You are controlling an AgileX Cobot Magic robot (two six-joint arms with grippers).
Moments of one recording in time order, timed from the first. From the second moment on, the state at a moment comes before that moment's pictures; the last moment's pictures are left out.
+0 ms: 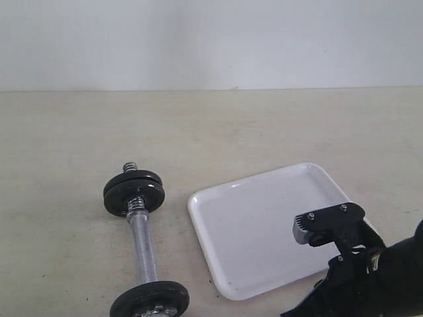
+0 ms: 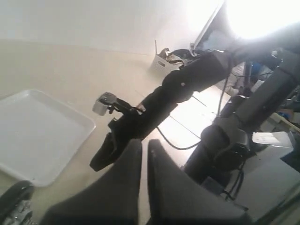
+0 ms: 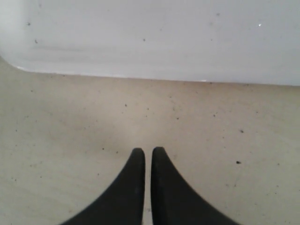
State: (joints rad) left arm -0.52 0.01 -0.21 -1.07 0.64 0.53; right arm 0.64 1.47 -0.39 0.53 0.23 -0.24
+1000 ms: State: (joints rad) left arm -0.52 0.00 0.00 -1.03 0.20 0.76; right arm 0.64 1.47 -0.39 0.56 0.06 -0.27
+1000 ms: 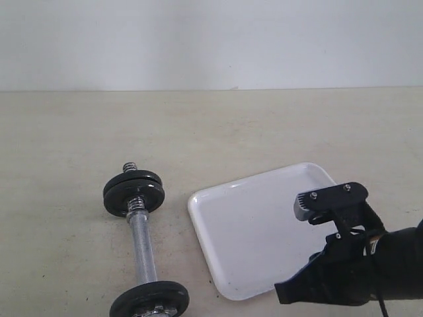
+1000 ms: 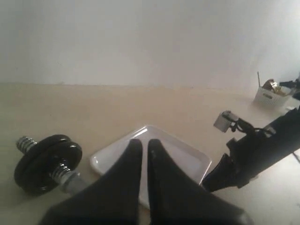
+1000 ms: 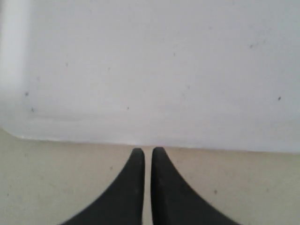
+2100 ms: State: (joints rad) left arm -0.52 0.12 0.00 -0.85 0.18 0.63; right arm 0.64 1.82 -0.39 -0.01 -0.84 0.14
